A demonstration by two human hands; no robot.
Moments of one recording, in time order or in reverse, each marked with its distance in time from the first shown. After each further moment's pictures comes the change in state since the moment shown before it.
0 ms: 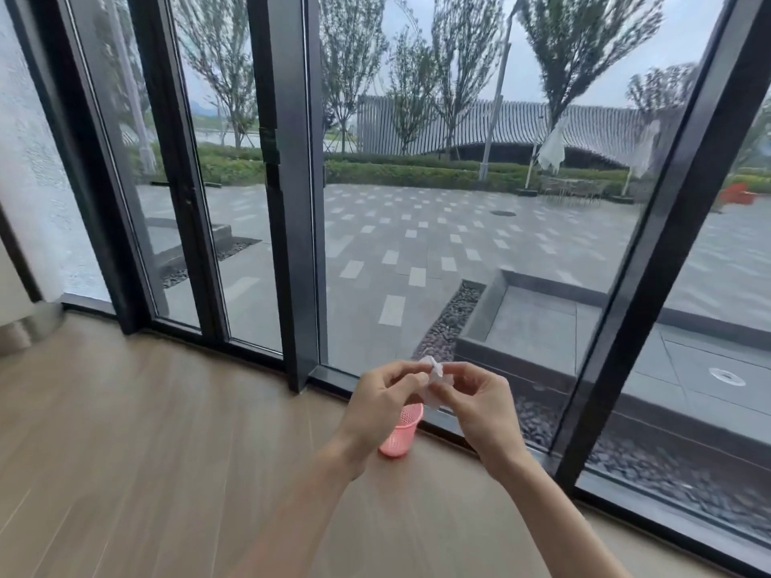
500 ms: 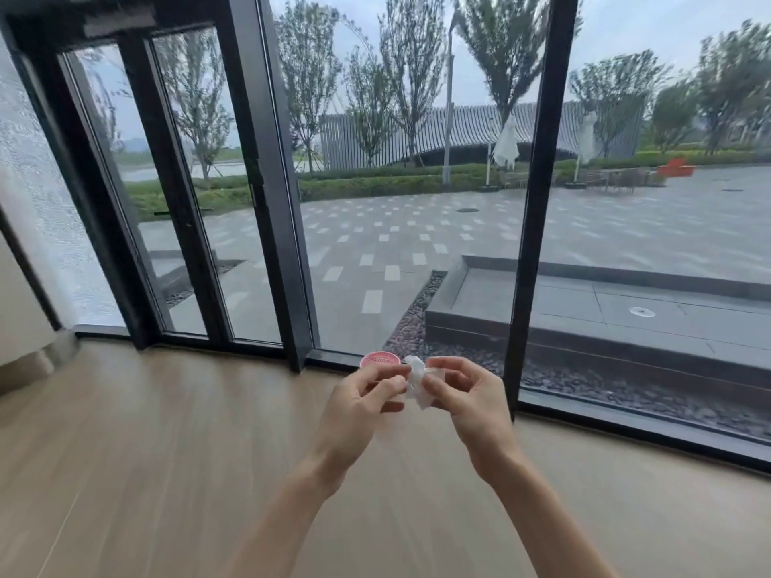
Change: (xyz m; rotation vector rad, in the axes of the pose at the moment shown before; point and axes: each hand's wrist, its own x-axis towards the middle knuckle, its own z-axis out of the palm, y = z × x) left_hand -0.451 0.061 0.120 0.131 0.026 0.081; right_hand -0.449 -0.108 -0.123 0.271 0.091 0.047
